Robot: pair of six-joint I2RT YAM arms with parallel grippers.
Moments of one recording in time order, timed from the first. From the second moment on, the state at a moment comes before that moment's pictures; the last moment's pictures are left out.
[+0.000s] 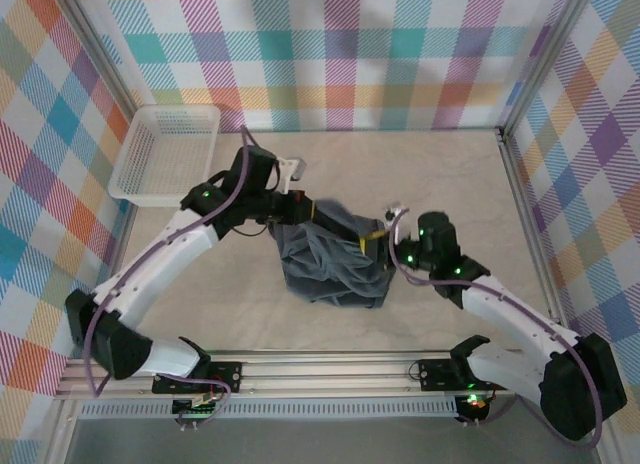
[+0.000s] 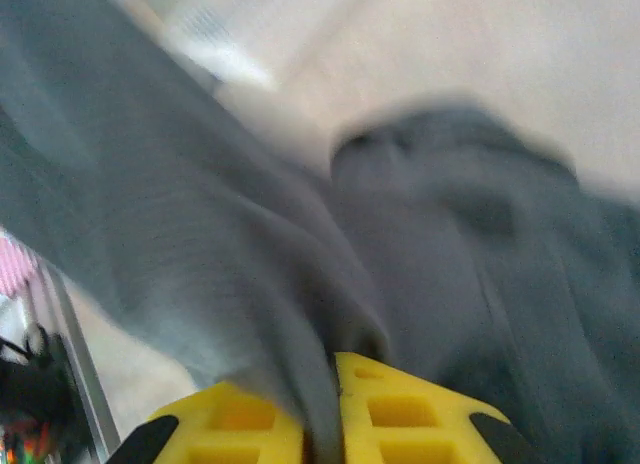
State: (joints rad) left arm -0.58 1.36 1.37 -0.76 0.33 -0.41; right arm 0.51 1.02 0.50 0.00 -0.47 0.35
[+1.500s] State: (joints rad) left arm -0.61 1.26 1.17 -0.81 -0.07 -0.45; right arm 0.86 1.17 0.83 -0.26 -0.08 0.72
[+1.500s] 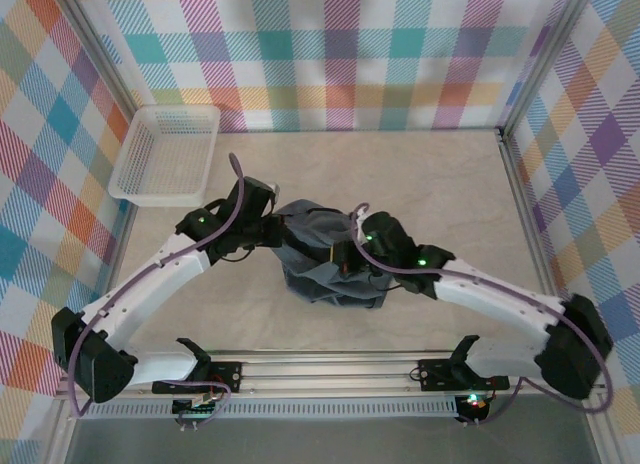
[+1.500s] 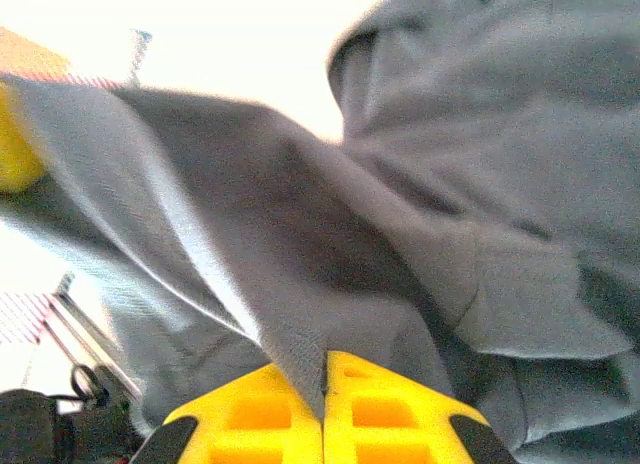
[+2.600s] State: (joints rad) left arm -0.60 1.57 1.38 -0.66 0.82 -0.07; right arm 0.83 0.97 0.84 -0.36 0.14 0.04
